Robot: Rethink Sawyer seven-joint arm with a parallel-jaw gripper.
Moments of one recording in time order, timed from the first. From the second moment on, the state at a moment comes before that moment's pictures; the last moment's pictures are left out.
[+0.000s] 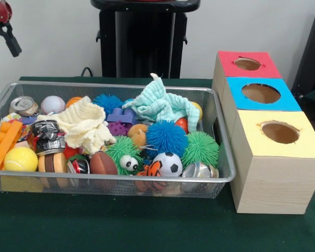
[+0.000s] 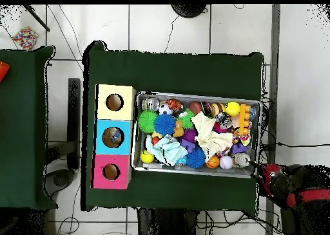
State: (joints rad) arm -0.72 -0.86 0.17 1.77 -2.67 -0.74 2.10
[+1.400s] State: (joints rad) arm -0.70 -0.83 0.17 1.77 -2.45 -0.72 2.10
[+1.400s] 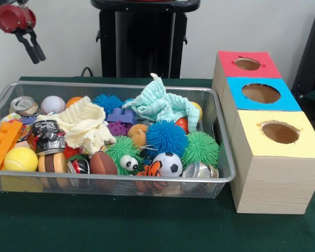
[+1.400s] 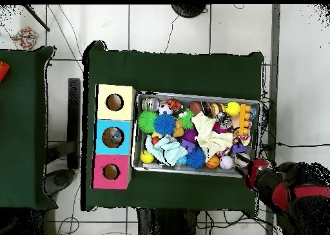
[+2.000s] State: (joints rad) arm -0.77 -0.74 0.21 1.77 -2.40 -0.62 2.10
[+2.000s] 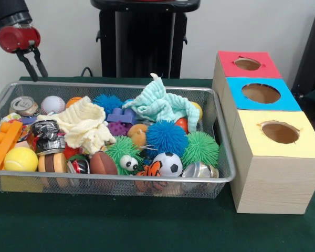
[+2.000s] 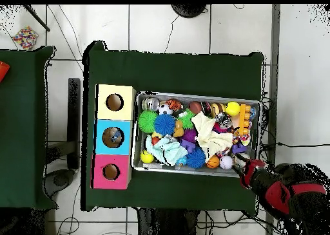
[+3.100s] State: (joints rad) arm -0.83 -0.68 0.25 1.77 -2.30 -0.54 2.09
